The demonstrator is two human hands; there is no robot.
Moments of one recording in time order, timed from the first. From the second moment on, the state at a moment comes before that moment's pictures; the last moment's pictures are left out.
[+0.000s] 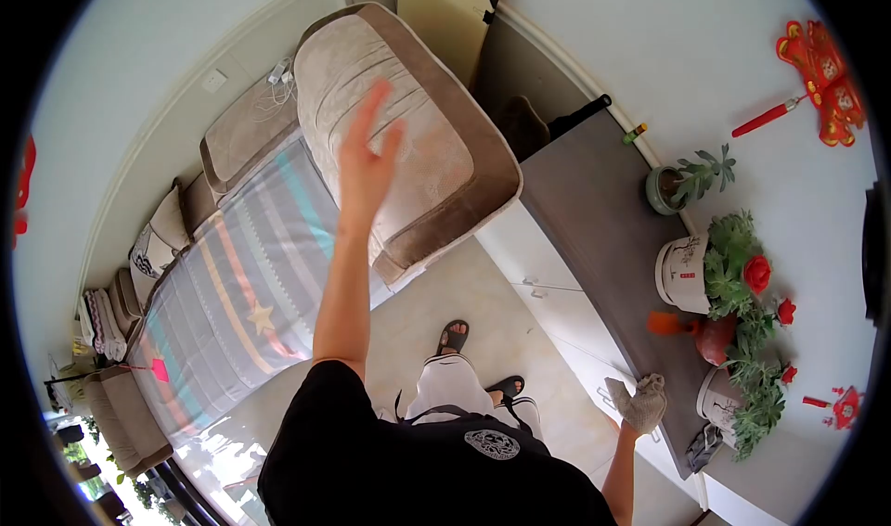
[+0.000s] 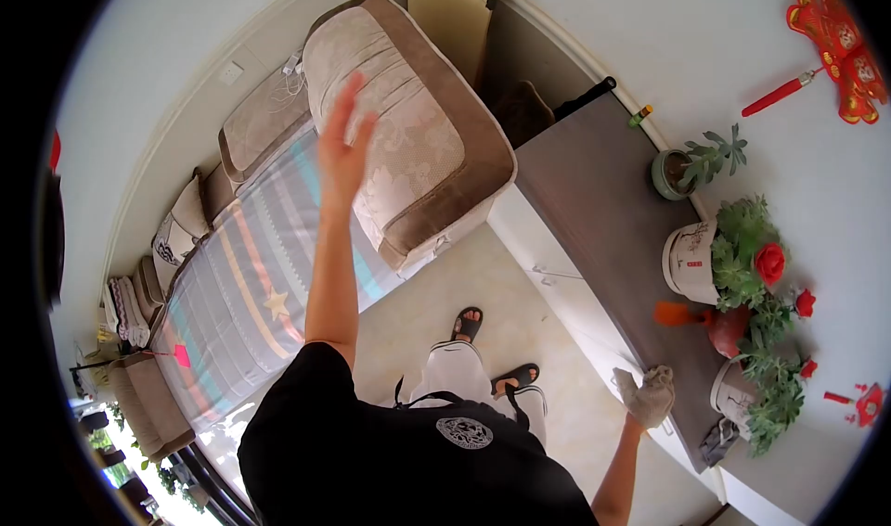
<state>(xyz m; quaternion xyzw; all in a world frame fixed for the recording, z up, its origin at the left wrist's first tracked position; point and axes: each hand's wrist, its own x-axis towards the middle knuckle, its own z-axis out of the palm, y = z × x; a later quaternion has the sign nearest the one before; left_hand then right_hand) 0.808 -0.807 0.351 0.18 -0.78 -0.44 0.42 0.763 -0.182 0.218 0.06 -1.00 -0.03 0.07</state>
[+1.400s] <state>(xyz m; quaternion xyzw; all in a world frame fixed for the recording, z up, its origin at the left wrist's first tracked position) 0.819 -0.734 0.177 0.28 -0.94 -0.10 0.17 0.761 -0.233 0.168 0.03 -0.91 0.40 0.06</state>
